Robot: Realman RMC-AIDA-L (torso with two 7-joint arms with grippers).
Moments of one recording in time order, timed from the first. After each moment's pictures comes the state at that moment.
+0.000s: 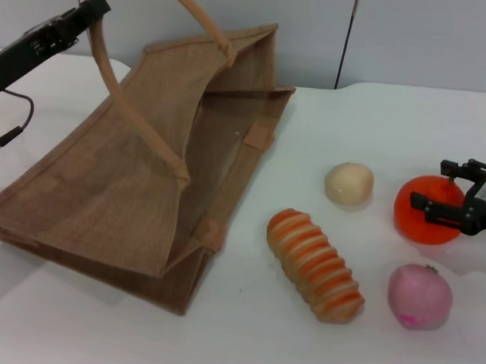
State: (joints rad) left arm -0.53 -1.97 0.60 0.41 -1.78 -1.37 1.63; right arm 0.72 2.02 0.31 -0.46 -2.75 -1.39 0.91
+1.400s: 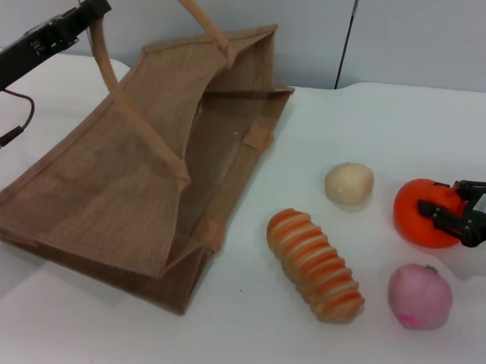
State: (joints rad) left arm -0.54 -1.97 0.60 0.41 -1.78 -1.37 1.62; right arm 0.72 2.02 0.24 -0.47 -2.78 -1.35 0.96
